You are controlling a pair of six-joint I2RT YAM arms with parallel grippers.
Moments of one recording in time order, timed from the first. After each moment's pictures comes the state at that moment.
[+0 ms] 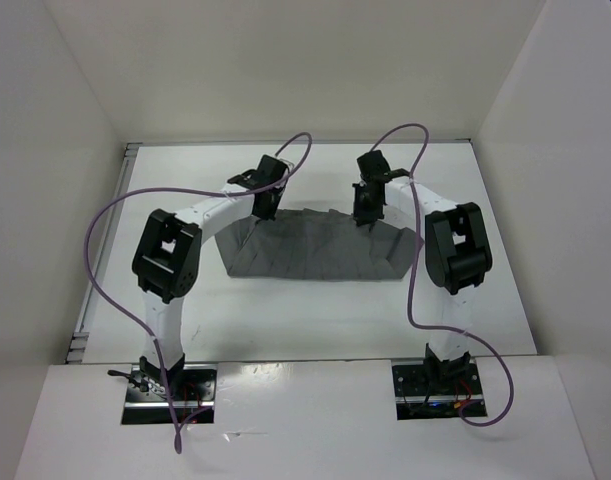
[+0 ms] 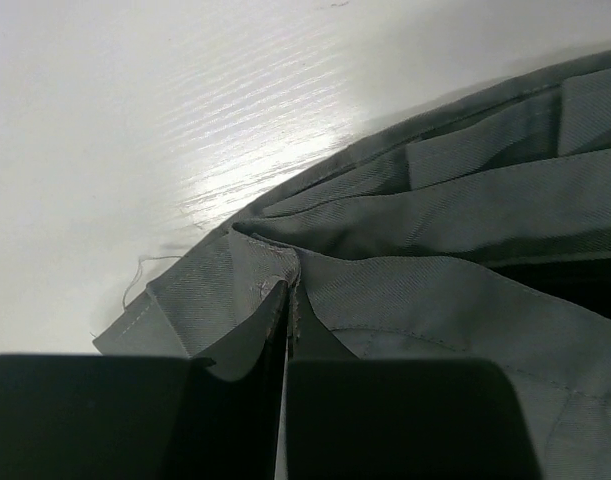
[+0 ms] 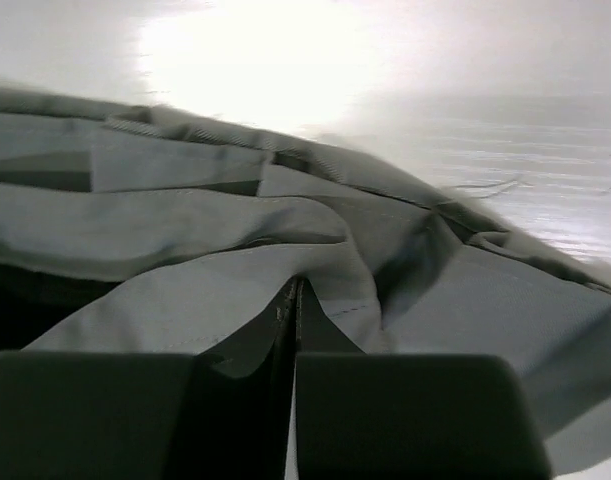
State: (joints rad) left arm -0.46 2.03 1.57 -0.51 -0.27 -0.04; right arm 0.30 1.99 1.48 -0.58 0.01 0.35
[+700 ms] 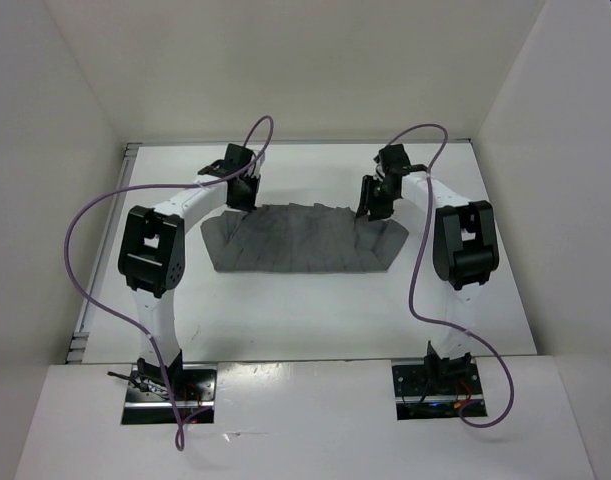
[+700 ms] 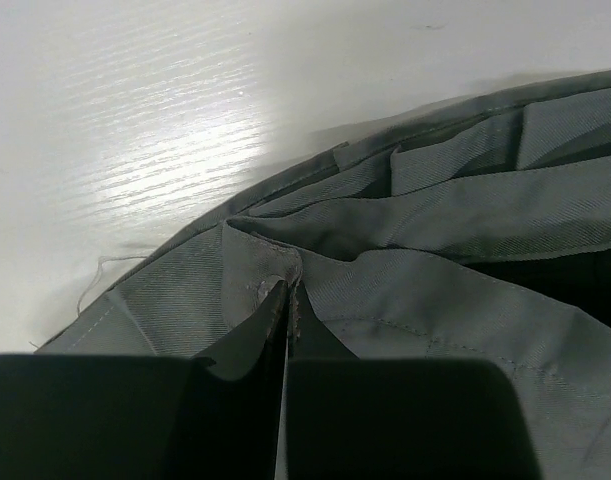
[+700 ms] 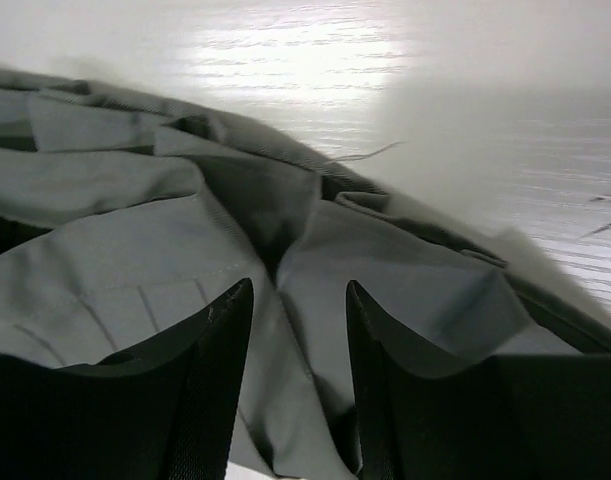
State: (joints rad) left arm -0.28 2.02 1.57 -0.51 -0.02 -0.09; right arm 0.18 2.01 1.51 -0.57 -0.19 0.33
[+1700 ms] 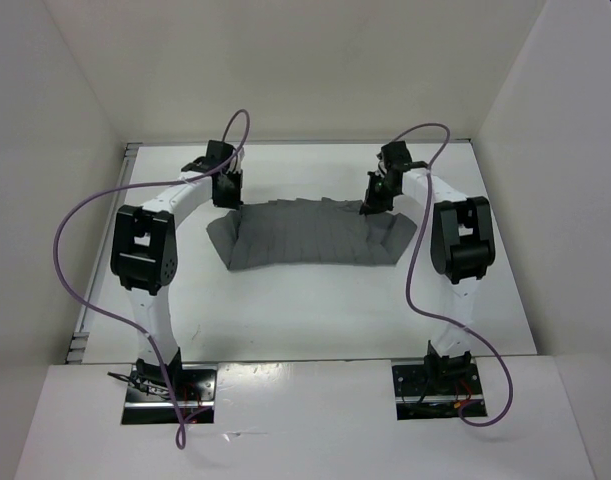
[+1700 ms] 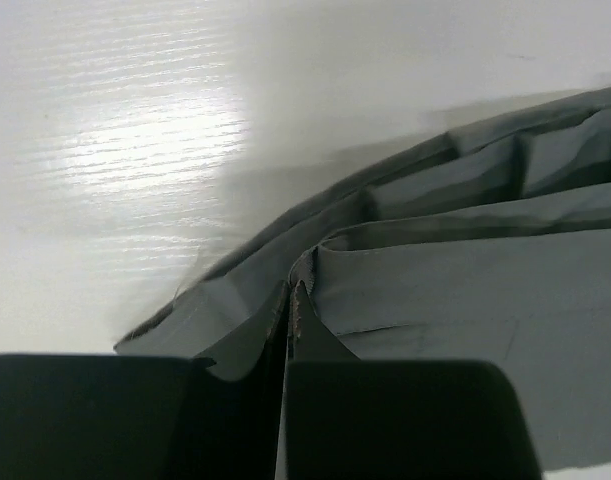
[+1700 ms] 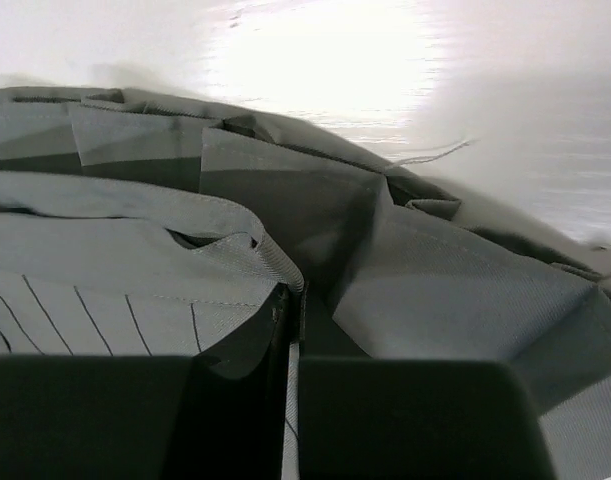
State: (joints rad) left arm -0.20 2.02 1.57 -0.52 0.00 -0.15; right arm 0.17 2.08 1.57 -0.56 -0.24 0.36
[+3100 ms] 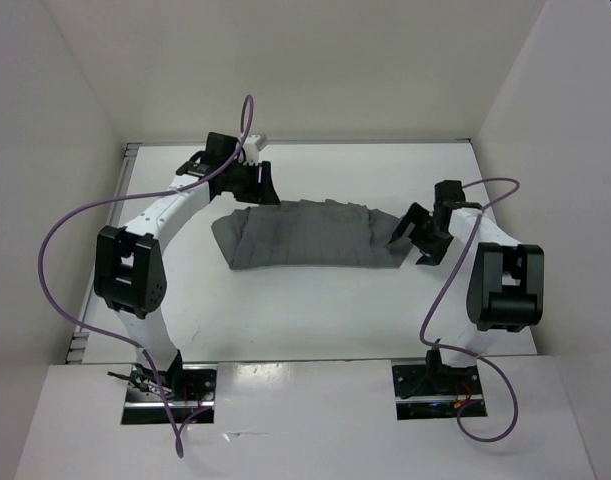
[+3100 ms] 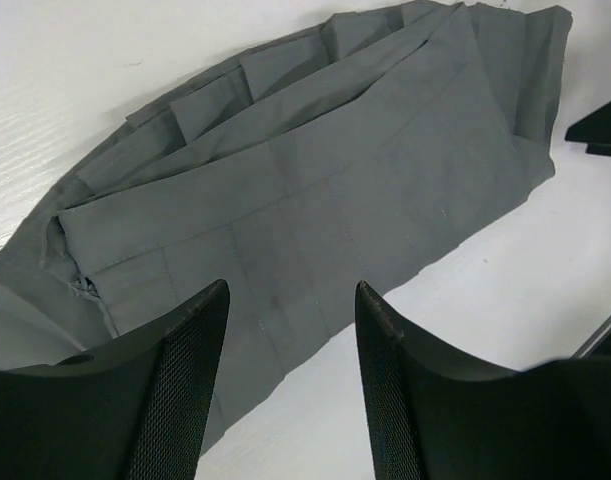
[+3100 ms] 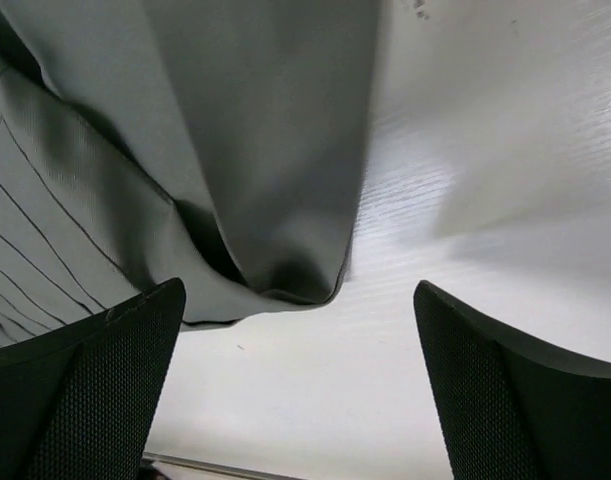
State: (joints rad) left arm -0.27 1.81 1.52 -0.49 0.45 -0.16; right arm -0.06 1.63 1.04 -0.61 -0.19 0.56
